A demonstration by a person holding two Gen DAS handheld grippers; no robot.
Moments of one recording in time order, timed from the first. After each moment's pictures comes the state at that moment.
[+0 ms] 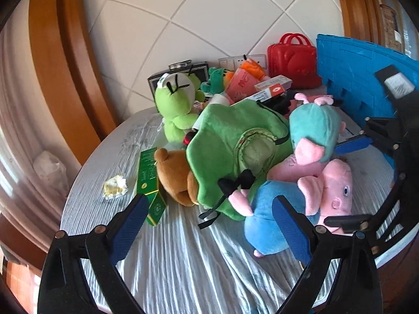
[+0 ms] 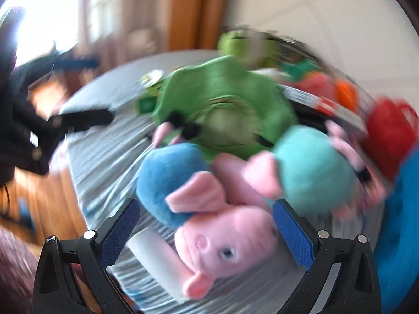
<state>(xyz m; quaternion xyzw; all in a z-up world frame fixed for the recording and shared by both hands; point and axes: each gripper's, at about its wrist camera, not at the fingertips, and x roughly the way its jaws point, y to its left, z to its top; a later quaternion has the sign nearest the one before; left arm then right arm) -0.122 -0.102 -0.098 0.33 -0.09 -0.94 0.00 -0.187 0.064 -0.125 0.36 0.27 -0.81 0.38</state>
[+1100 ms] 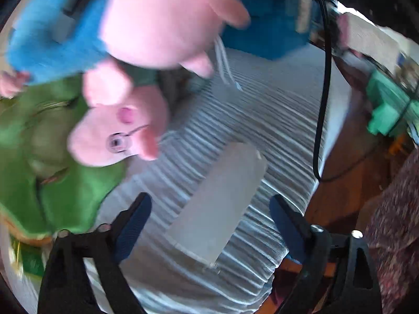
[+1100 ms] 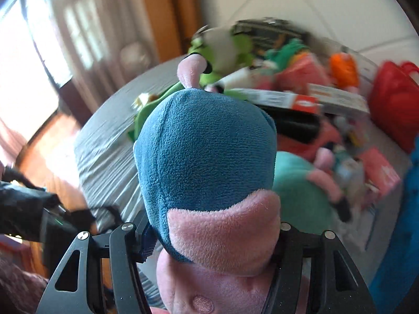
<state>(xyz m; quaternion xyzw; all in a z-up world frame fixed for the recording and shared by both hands) -0.127 0.009 -0.212 0.40 -0.25 -0.79 -0.40 -0.247 0.097 -0.091 0.44 0.13 -0.81 0.38</state>
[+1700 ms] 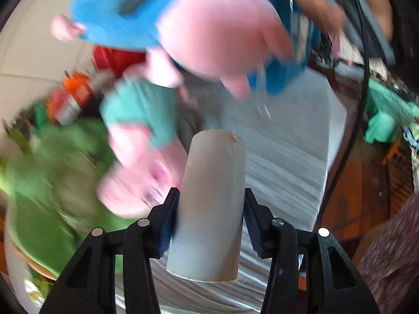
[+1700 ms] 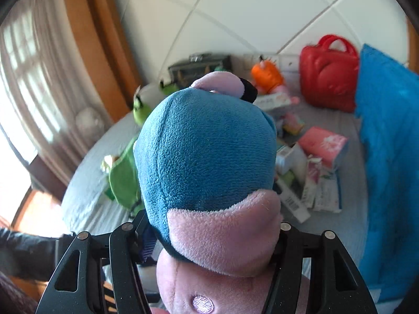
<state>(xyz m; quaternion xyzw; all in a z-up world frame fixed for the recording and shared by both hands) -0.163 -0.003 -0.134 0.32 -0.23 -0.83 -0.40 -0.244 0.162 -0.027 0.38 -0.01 -0.89 0.24</state>
